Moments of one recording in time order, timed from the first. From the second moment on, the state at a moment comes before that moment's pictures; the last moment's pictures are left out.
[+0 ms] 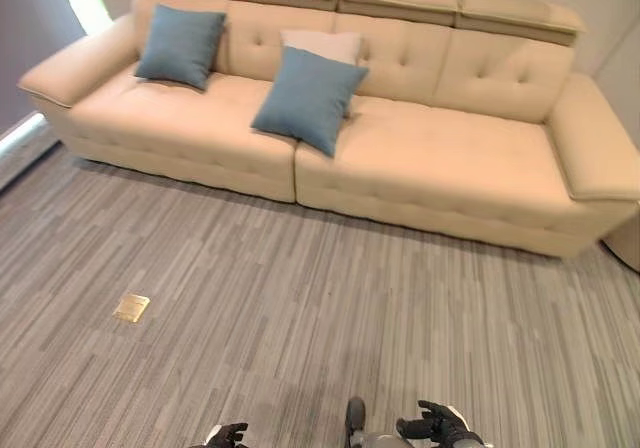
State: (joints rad) left arm -0.05 0.20 -0.15 1.35 -0.01 -0.09 0.09; right arm -0.08 -0.22 0.16 1.24 0.03 -0.04 -0.07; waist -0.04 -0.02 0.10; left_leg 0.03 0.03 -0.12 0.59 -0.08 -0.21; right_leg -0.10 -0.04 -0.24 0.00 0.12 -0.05
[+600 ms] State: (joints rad) left arm -0.09 0.25 -0.13 1.35 -0.08 -0.10 0.11; right arm -0.07 -0.18 0.21 1.30 0.06 -0.06 -0.09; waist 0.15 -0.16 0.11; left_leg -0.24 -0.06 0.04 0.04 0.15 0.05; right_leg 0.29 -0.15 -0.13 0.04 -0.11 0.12
